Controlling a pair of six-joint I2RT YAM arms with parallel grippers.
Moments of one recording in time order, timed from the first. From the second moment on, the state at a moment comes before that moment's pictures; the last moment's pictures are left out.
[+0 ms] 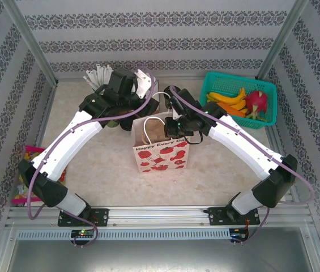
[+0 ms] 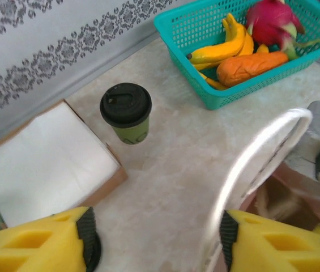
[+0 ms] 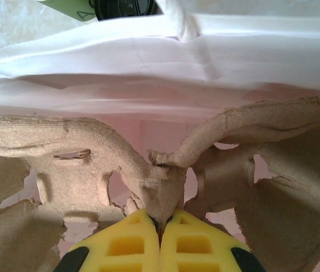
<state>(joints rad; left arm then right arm) -0.57 1.54 1.70 -0.77 0.07 0.09 0.71 1.51 1.54 -1.04 -0.14 0.62</state>
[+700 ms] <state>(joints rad) -0.50 1.67 1.86 -0.82 0.27 -0.03 0.74 1.57 1.55 -1.12 -0.19 0.51</state>
